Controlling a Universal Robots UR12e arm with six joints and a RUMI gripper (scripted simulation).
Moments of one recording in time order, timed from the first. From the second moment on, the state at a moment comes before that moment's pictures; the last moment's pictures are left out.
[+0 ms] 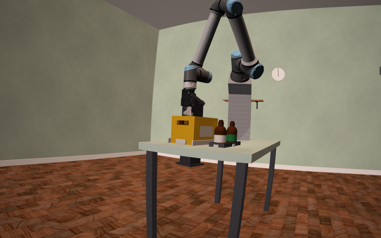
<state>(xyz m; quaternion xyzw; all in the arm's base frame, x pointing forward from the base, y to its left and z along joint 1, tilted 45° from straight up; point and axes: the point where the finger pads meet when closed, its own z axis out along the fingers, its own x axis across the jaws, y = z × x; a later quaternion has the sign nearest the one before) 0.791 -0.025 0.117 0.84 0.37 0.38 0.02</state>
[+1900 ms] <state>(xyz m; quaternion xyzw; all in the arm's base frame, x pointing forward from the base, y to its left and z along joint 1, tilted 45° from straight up) 0.791 -0.025 0.117 0.84 0.37 0.39 0.02</state>
